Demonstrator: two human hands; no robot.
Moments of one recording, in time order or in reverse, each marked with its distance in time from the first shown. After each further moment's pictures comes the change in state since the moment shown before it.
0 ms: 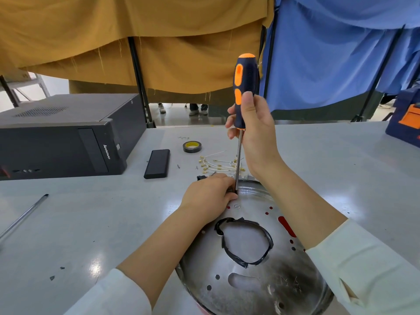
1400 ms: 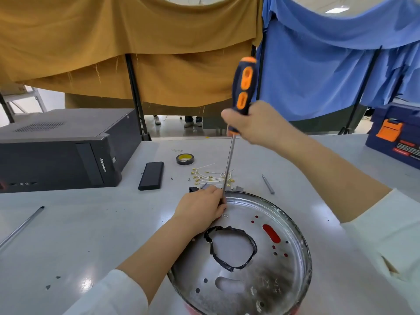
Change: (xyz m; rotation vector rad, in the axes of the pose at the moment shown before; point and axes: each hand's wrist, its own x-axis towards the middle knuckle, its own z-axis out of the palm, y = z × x) left_hand 0.000 0.004 0.004 0.216 -0.003 0.065; right_hand 0.028 -0.075 -0.025 -0.962 -0.350 0.044
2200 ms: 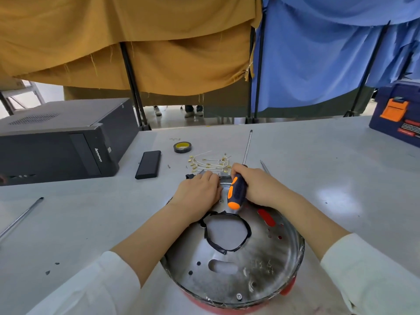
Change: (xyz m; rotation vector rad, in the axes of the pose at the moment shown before) left_hand 0.001 0.005 0.011 0.251 0.078 0.026; right_hand -0.070 0.122 0.071 -0.238 -0.323 0.106
